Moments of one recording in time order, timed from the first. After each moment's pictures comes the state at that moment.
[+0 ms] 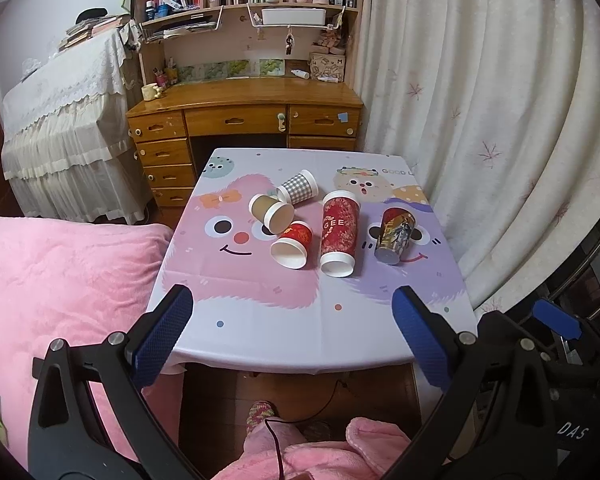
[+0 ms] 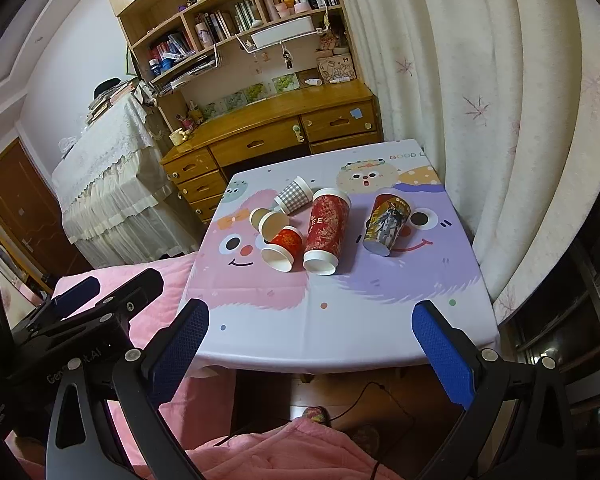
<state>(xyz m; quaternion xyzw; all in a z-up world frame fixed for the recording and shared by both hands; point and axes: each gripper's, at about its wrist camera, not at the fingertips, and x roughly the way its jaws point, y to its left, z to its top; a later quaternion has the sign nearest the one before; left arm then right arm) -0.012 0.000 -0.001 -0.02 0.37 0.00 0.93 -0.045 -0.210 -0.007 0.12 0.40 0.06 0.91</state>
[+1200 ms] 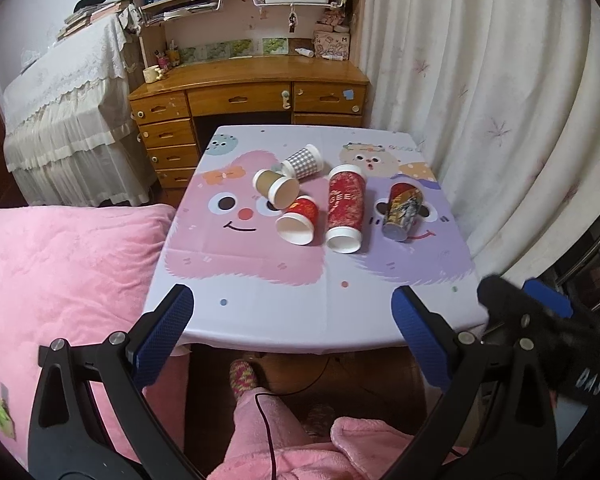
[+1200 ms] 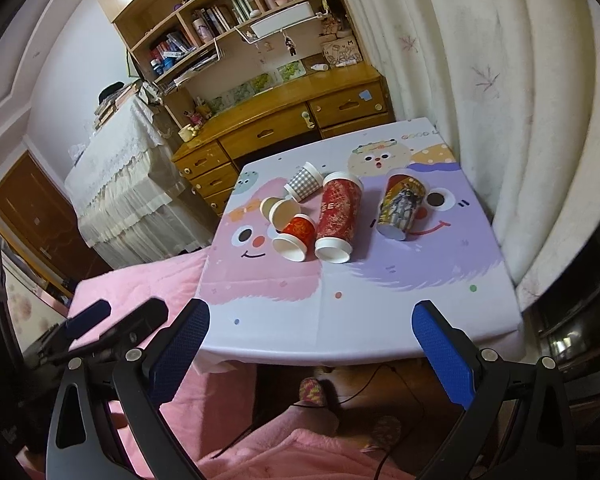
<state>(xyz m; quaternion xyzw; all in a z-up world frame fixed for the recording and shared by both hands) -0.012 0.002 -0.020 -0.01 0.41 0.01 0.91 -0.019 -0.211 -0.024 0.17 0.42 0.08 0.89</state>
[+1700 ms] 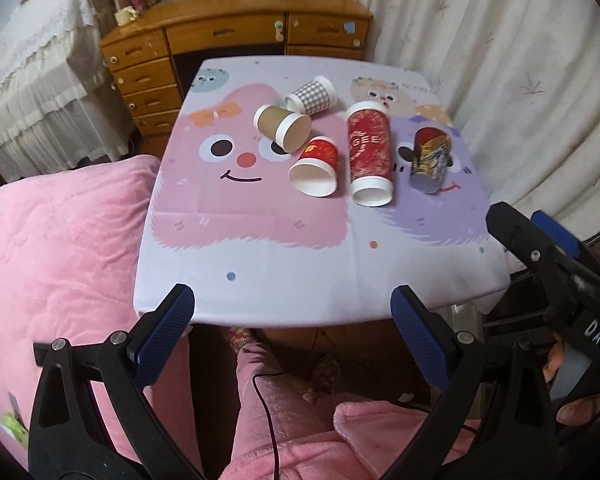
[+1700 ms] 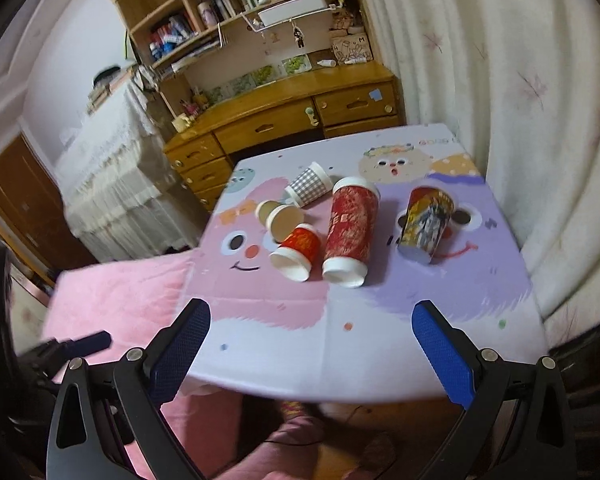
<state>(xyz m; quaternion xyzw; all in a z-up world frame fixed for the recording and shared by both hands) 0.082 0.065 -0.097 -0.02 0.53 -0.03 0.85 0.095 -0.141 -0.080 0.10 0.42 0.06 0.90</state>
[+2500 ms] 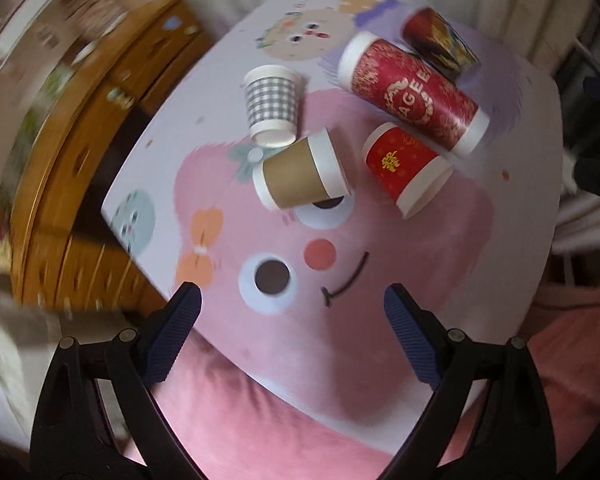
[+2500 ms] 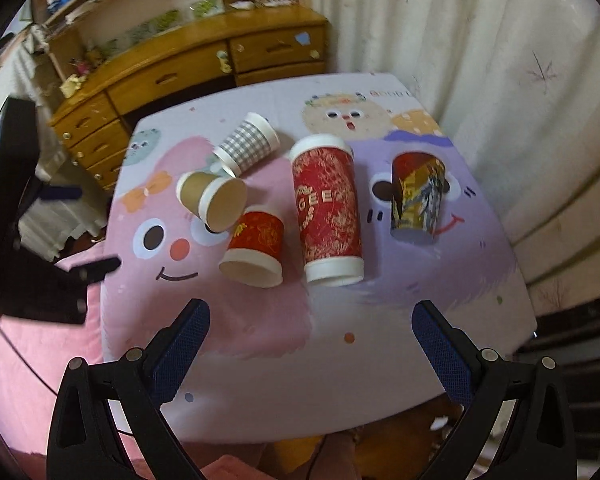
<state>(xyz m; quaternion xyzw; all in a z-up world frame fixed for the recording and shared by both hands) 0.342 0.118 -0.186 0.38 0.49 -0.31 0.72 0.267 -0.032 -0.173 0.07 0.53 -0.14 0.83</state>
